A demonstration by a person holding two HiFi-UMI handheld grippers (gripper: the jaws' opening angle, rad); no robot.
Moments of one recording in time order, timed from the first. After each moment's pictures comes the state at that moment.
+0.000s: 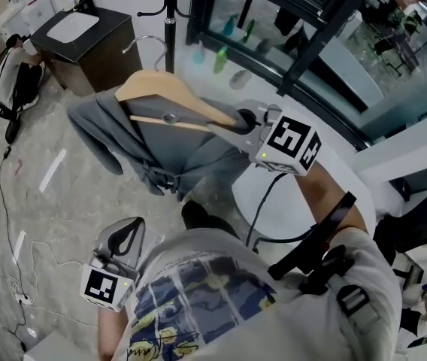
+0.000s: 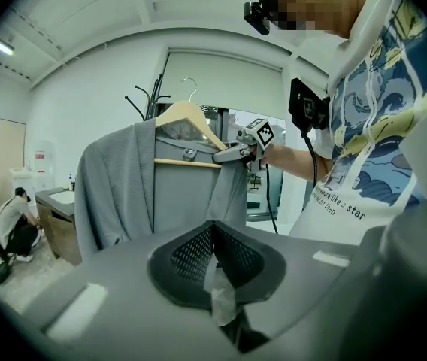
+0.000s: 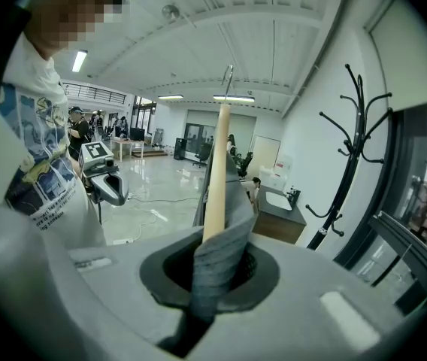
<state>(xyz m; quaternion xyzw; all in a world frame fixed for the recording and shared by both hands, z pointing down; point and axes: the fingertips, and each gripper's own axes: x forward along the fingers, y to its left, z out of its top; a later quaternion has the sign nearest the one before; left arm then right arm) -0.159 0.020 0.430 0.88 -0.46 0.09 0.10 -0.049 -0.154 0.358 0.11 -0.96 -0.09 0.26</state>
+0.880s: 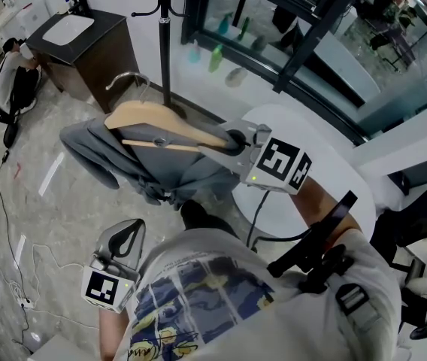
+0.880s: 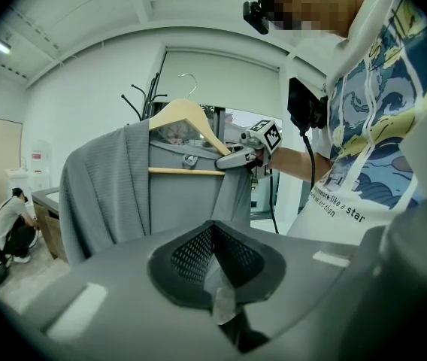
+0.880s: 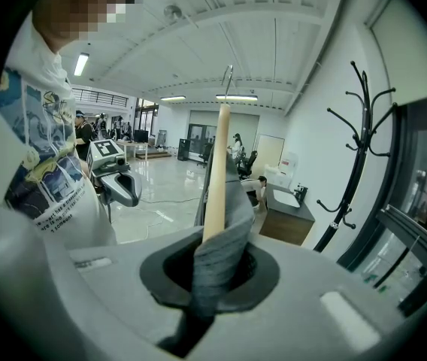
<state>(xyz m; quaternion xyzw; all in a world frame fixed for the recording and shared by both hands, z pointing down) -0.152 0.028 0.434 0.88 -0.44 0.10 0.10 -0.057 -0.109 0.377 0.09 -0.96 -0.08 0.26</state>
